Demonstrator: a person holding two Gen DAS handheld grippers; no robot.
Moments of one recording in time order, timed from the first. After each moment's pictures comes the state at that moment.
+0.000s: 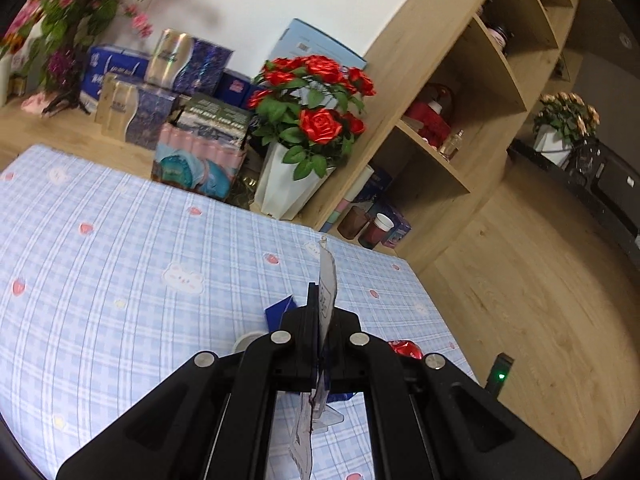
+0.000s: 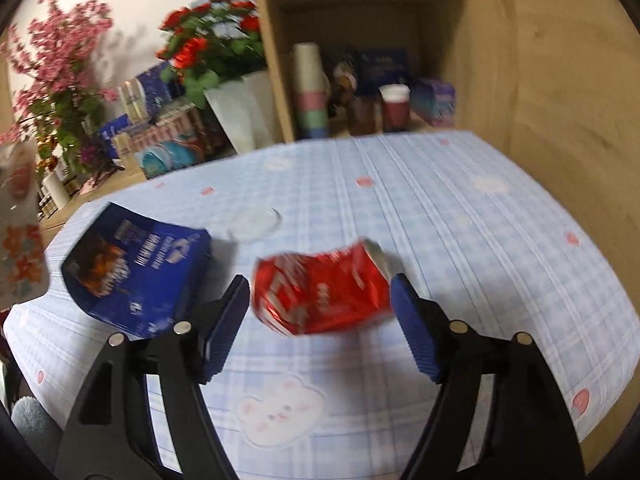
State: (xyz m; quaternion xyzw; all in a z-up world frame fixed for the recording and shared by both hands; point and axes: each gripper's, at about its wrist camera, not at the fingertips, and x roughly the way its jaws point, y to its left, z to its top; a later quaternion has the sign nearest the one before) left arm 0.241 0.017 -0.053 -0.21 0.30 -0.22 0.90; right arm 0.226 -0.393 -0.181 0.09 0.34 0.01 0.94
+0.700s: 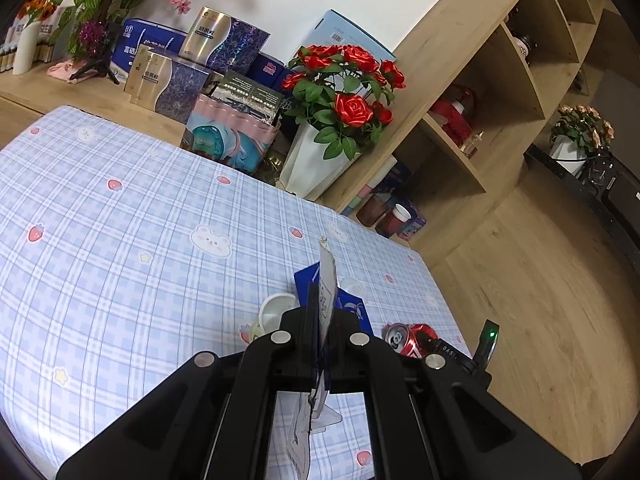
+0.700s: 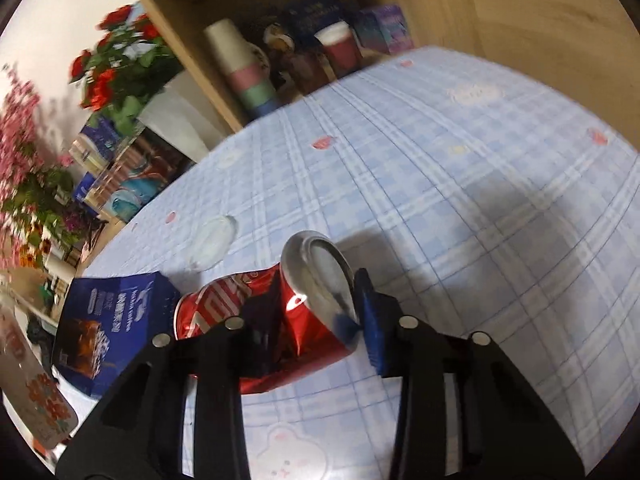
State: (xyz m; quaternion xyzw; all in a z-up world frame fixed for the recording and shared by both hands) left arm 0.213 0.035 -0.082 -0.24 0.32 -0.19 0.90; right arm 0.264 -0.424 -0.207 0.23 0.37 -0.01 0.90
